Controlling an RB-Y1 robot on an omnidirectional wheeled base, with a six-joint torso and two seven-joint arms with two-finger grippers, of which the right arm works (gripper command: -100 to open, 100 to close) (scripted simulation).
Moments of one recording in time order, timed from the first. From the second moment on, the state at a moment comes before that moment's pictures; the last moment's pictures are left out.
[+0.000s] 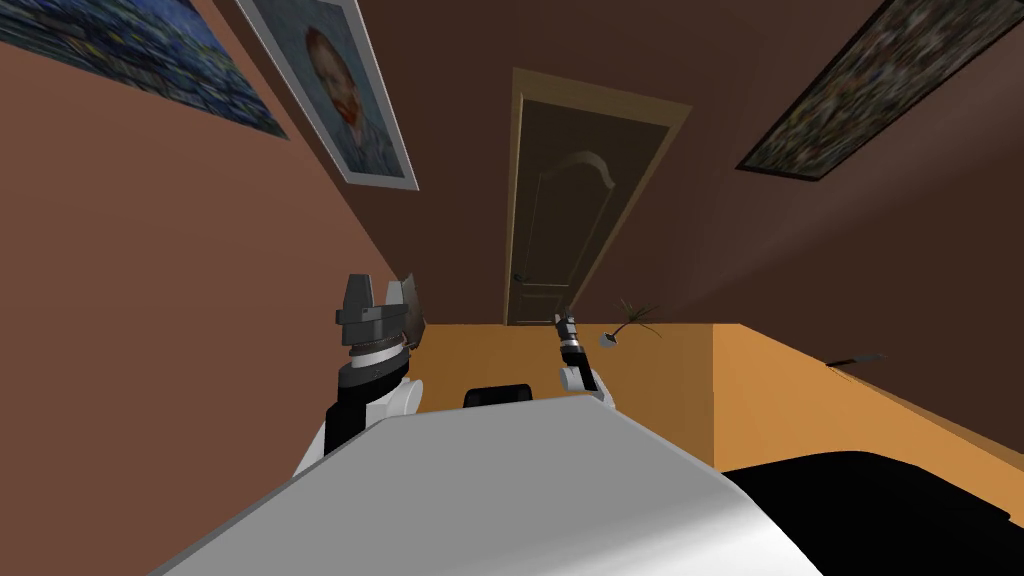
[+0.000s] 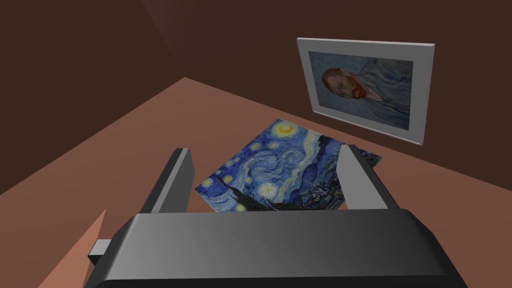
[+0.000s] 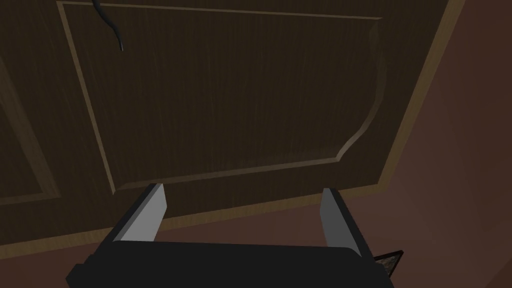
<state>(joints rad) 0.34 -0.15 -0.03 -1.72 -0.08 -0.48 -0.06</state>
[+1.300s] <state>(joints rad) 0.24 -0.21 -0.01 -1.43 -0.17 -0.54 -0.02</state>
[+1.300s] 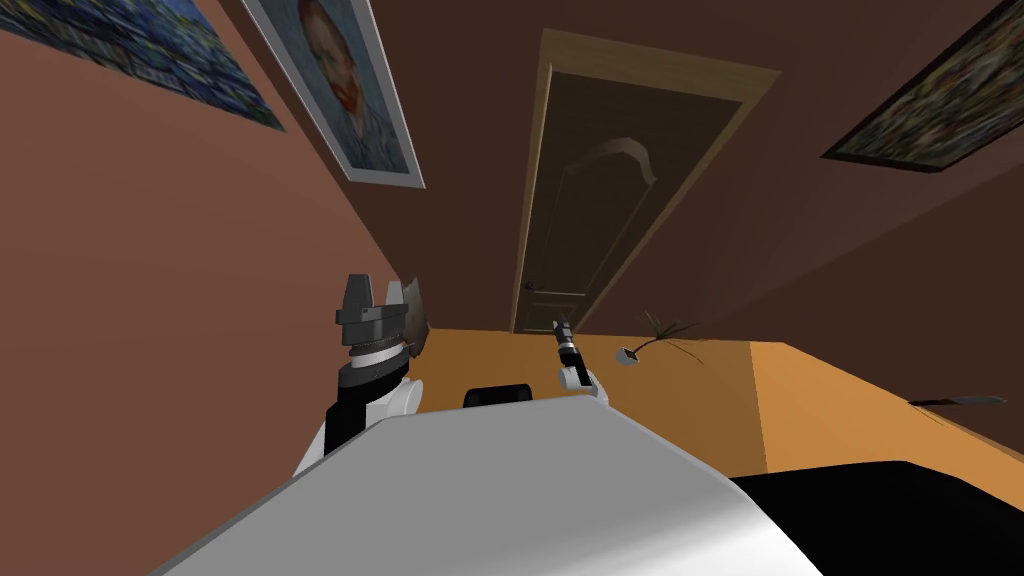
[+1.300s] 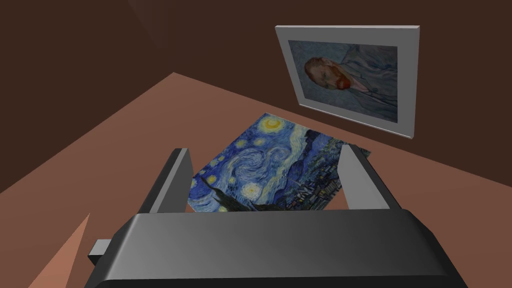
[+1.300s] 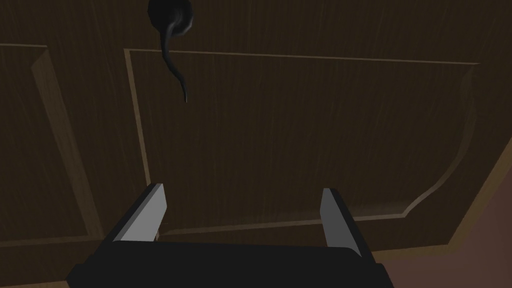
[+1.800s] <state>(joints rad) 0.20 -0.23 0.00 -1.33 -0.20 -0.55 -0.01</state>
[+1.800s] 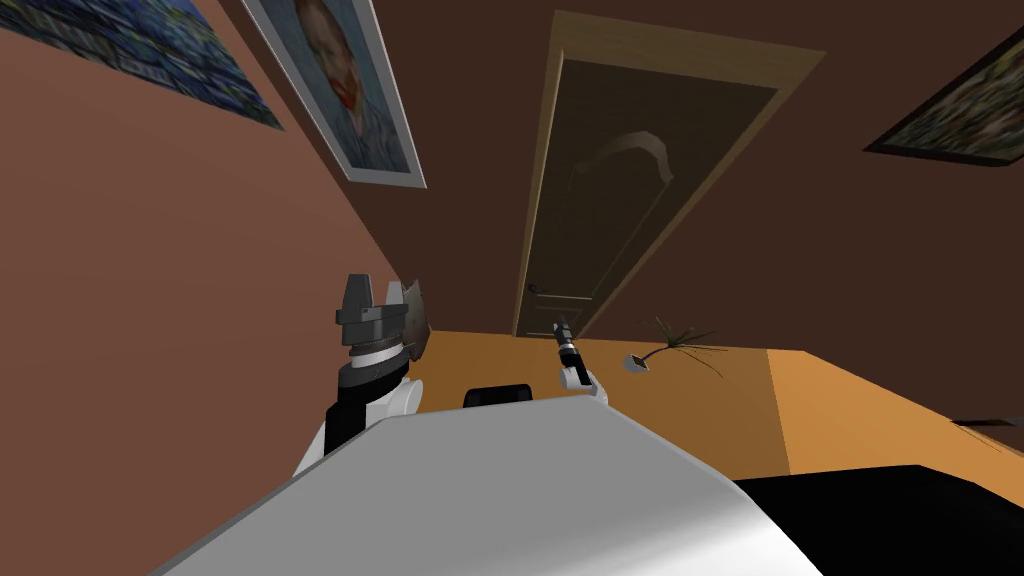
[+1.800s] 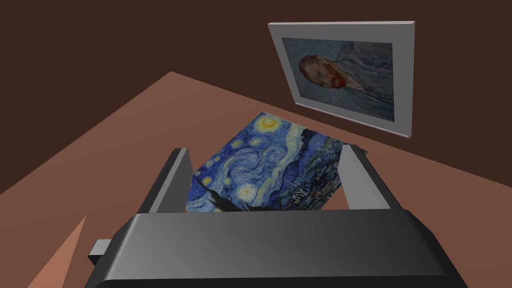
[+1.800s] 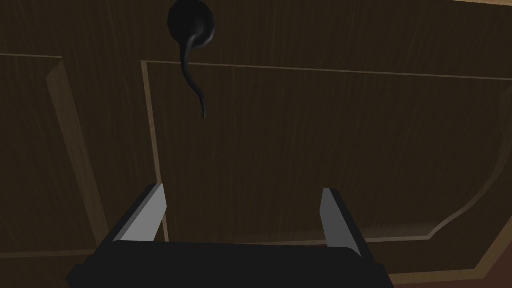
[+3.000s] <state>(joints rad) 0.11 -0.29 0.01 -1.10 -0.27 -0.59 0.02</state>
